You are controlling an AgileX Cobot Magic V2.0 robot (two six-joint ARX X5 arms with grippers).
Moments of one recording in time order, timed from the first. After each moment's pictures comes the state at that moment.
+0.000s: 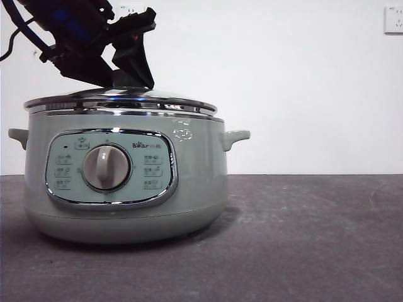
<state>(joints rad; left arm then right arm) -0.53 1.32 0.92 -0.06 -0.05 -0.12 0.75 1.30 1.97 -1.32 0.19 0.01</state>
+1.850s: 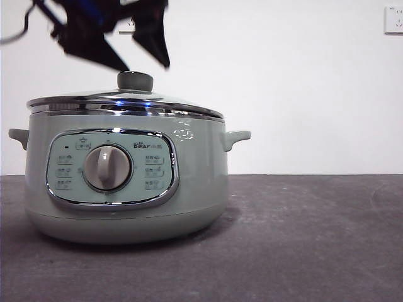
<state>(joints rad) -0.59 1.30 1.07 -0.22 -0.13 -0.09 0.75 1.30 1.97 -1.35 0.19 0.02</state>
